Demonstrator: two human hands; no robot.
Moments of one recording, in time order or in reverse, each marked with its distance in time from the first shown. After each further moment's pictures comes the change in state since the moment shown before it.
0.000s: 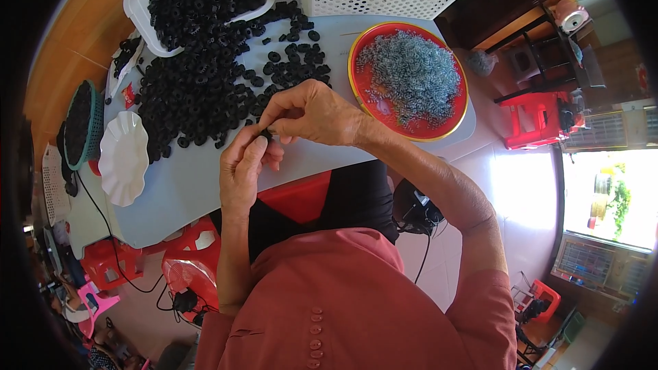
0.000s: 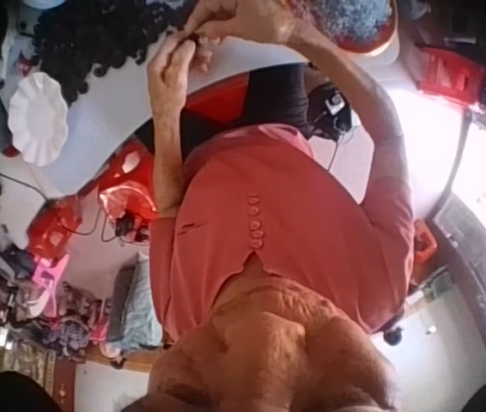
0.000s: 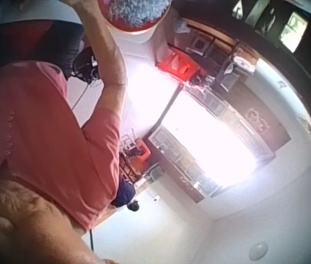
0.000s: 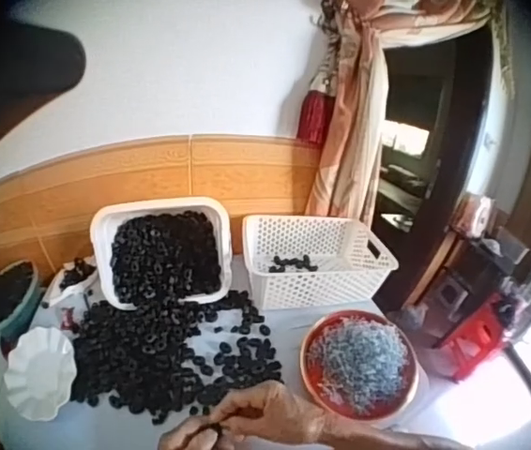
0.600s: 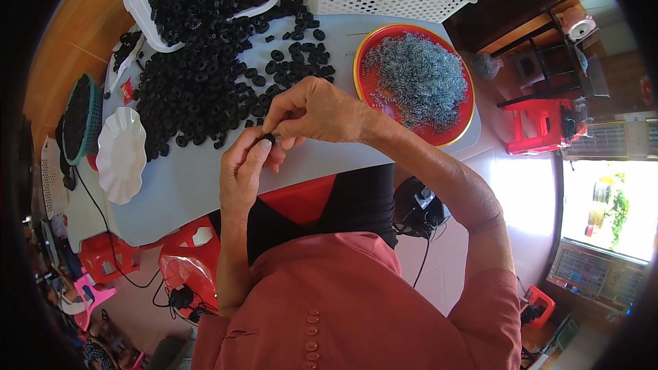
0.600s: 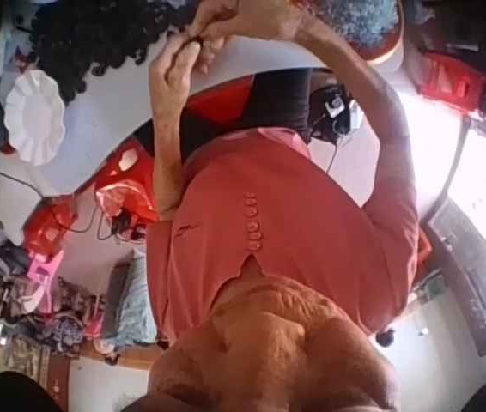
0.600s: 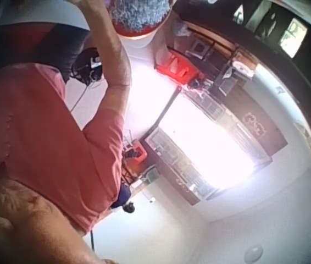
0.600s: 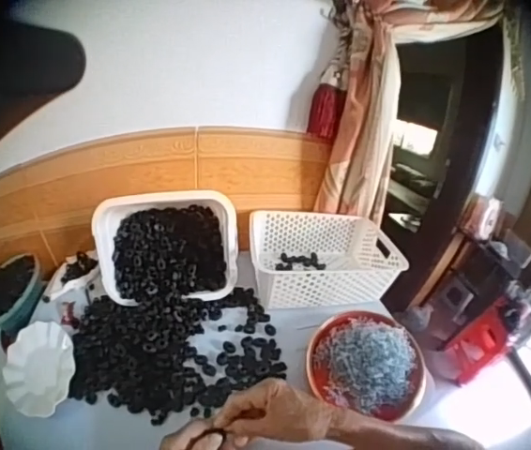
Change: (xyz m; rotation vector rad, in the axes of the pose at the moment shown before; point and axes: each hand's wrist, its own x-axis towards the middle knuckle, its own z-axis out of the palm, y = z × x) left_hand 0.001 -0.001 0.000 0.043 0.003 -0.037; right_hand 0.006 -0.002 -0.009 -0.067 -0.071 0.063
